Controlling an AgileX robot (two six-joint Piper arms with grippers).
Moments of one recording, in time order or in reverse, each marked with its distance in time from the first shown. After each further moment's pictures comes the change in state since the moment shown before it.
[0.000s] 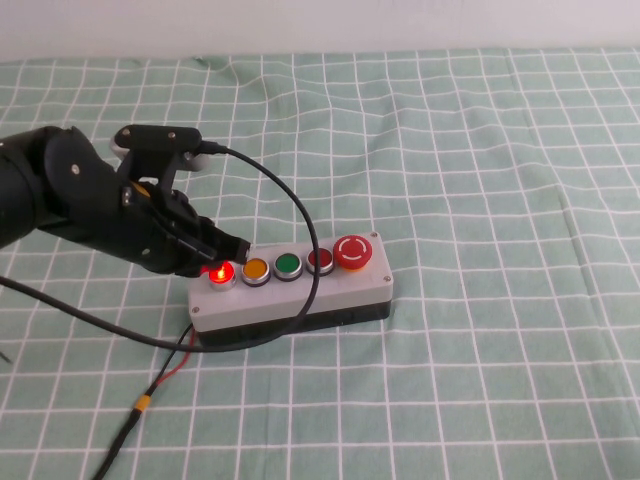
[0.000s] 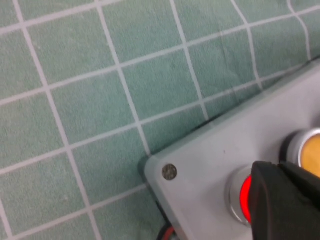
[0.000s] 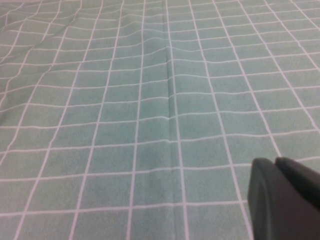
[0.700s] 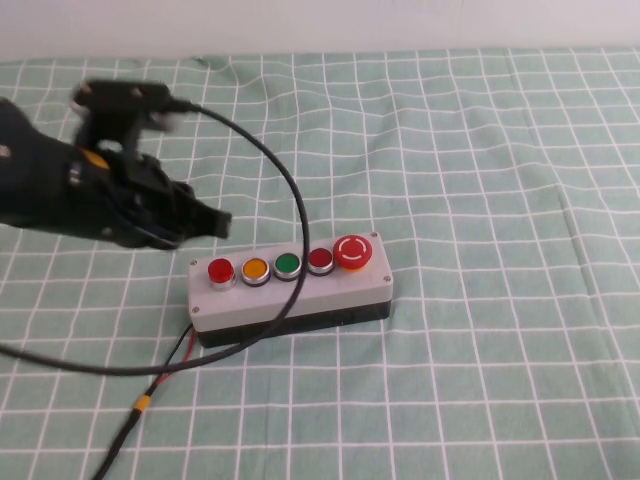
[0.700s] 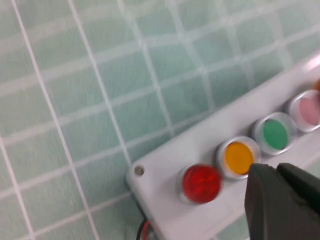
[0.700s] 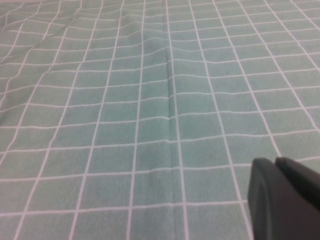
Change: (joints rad) right arm 0.000 0.000 0.000 0.000 0.000 0.000; left arm -0.003 -0.183 0.002 0.011 0.035 -0.005
